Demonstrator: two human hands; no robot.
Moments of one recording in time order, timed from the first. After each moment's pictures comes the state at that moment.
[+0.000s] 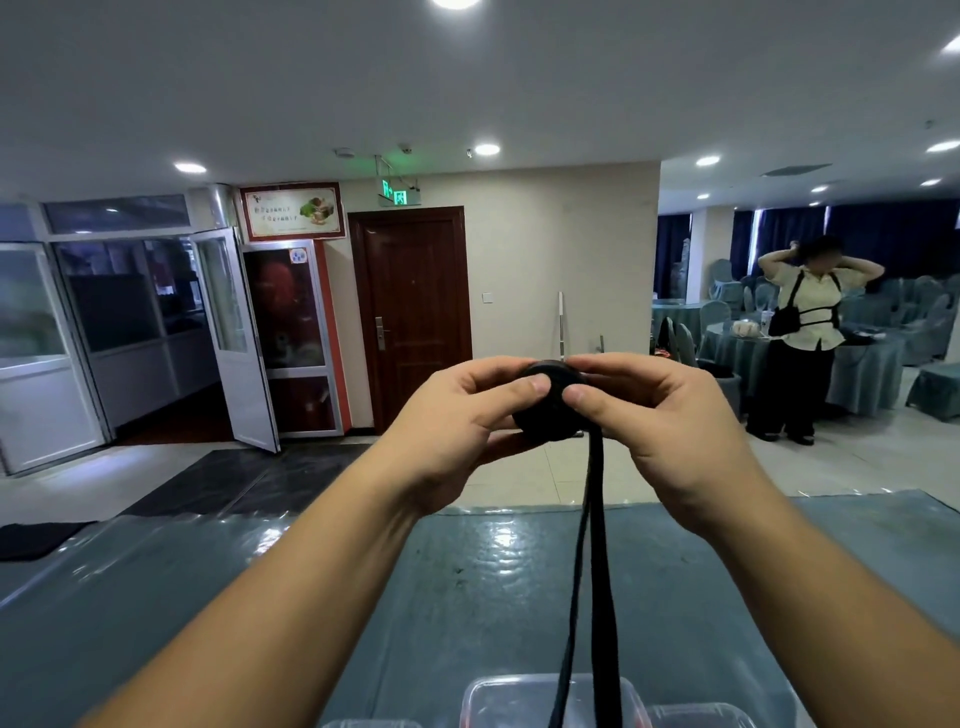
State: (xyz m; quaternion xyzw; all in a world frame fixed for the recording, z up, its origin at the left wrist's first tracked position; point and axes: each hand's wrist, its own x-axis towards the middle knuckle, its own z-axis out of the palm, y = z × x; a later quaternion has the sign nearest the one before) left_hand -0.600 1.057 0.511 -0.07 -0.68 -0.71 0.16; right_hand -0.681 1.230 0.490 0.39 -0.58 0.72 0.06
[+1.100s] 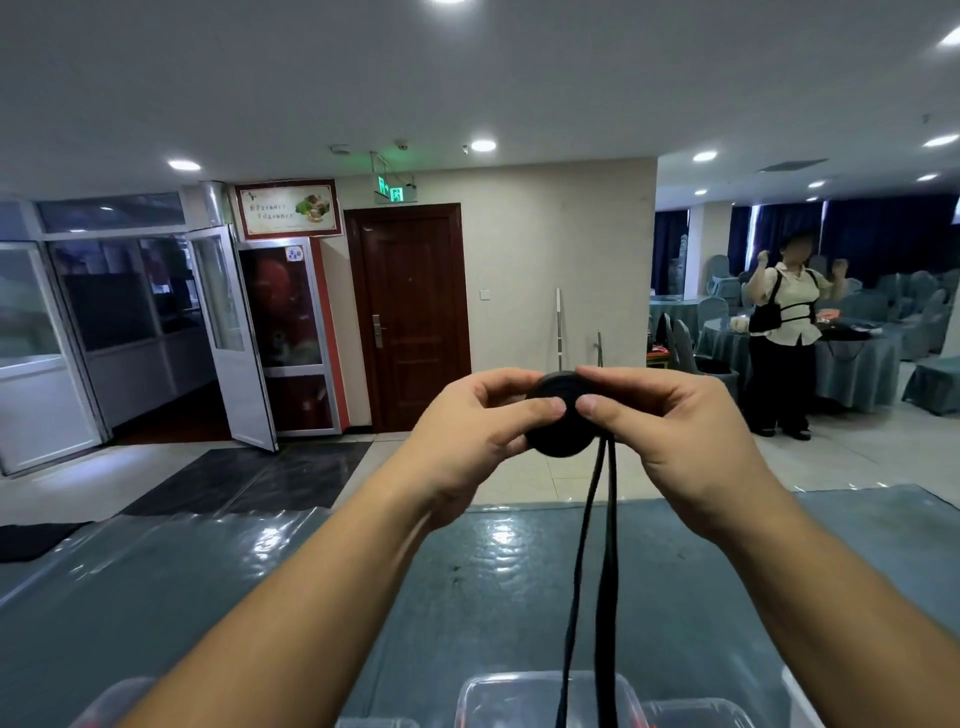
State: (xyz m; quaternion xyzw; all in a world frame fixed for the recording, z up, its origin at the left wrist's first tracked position) left_hand -0.618 1.067 0.495 -0.06 -0.69 -0.70 0.18; right_hand -0.687 1.242 0.484 0.37 -0.59 0.71 0.08
